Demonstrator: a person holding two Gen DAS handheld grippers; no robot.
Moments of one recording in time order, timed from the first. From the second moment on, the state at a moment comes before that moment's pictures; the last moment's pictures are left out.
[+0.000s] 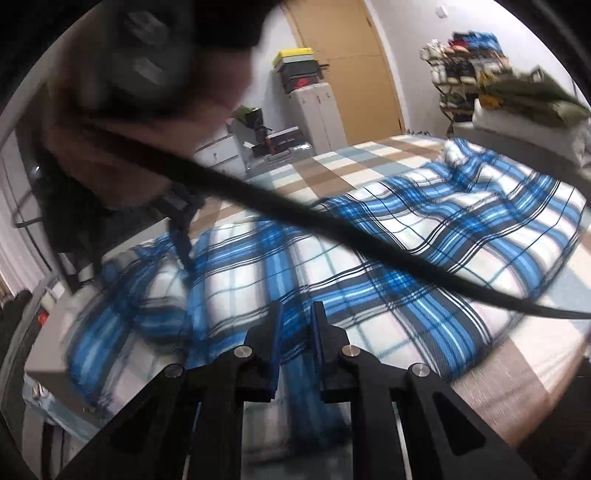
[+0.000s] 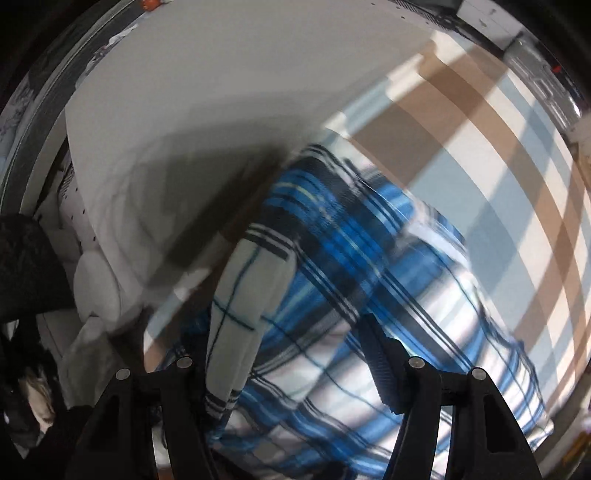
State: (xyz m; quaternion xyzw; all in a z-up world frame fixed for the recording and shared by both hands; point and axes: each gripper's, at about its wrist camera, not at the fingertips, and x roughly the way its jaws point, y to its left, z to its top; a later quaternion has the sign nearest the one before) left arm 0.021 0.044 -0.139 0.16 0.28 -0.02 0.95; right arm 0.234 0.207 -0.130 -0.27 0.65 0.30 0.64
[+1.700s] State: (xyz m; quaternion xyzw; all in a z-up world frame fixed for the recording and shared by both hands) left arm 0.042 0.140 -0.109 0.12 0.29 0.10 0.94; right arm 0.281 0.186 -0.081 -0.30 0.61 0.29 0.67
